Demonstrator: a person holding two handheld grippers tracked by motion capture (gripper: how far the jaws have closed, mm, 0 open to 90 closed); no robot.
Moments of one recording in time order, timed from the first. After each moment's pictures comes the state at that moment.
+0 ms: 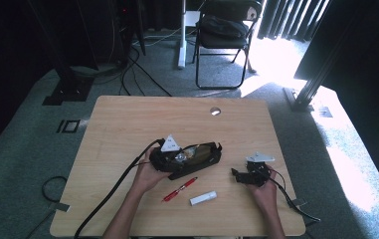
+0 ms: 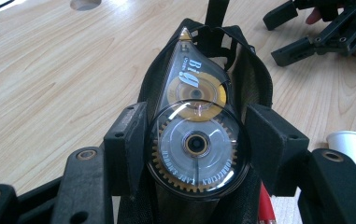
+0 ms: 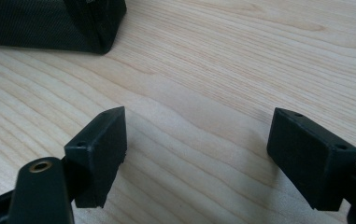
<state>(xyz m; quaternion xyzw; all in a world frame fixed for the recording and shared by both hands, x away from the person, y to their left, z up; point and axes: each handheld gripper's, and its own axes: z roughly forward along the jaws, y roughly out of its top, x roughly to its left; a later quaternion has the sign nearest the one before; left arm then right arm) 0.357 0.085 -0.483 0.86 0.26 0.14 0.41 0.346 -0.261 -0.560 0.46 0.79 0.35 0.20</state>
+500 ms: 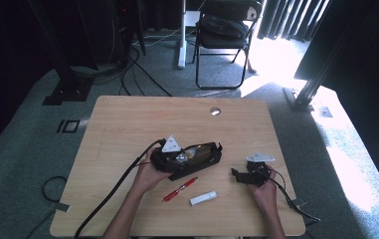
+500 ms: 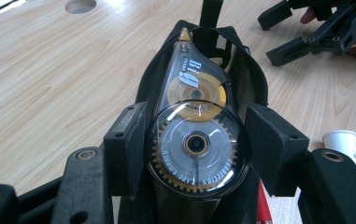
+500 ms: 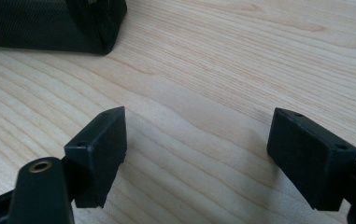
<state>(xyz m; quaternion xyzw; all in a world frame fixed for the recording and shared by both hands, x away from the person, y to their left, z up) 0.356 0.083 -0.482 0.86 0.25 0.14 0.41 0.346 -0.261 -0.560 0.46 0.79 0.35 0.20</state>
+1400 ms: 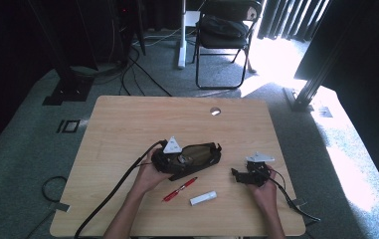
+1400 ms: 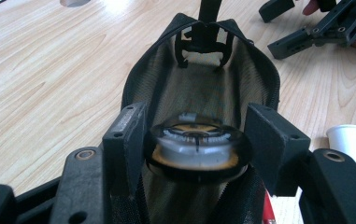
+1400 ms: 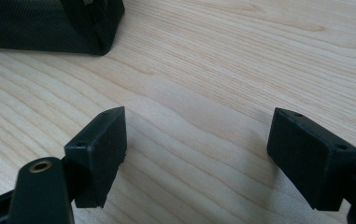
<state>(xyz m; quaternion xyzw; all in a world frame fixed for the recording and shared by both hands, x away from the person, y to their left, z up) 0.357 0.080 -0.488 0.87 0.25 0.13 0.40 0.346 -0.261 -0.560 0.46 0.79 0.35 0.20</state>
